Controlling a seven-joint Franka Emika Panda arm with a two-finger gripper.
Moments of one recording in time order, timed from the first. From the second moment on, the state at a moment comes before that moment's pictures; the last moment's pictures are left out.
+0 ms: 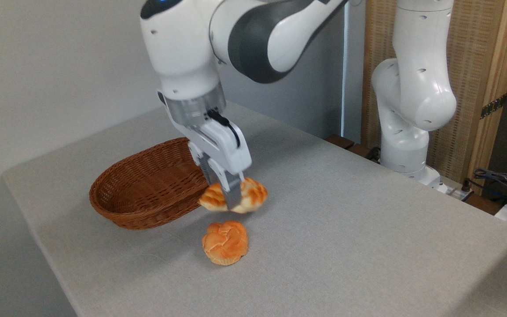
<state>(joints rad) -0.48 -0.05 0.40 -1.95 -0.06 1.81 0.78</state>
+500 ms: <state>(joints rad) -0.48 -0.05 0.34 -1.92 -0.24 1.80 0.60</state>
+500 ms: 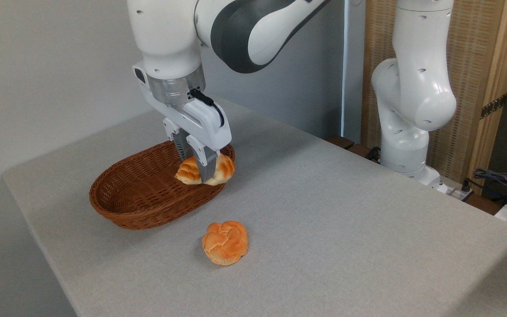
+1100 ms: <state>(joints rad) -0.48 -0.03 0.31 -1.91 -0.32 1.85 0.51</state>
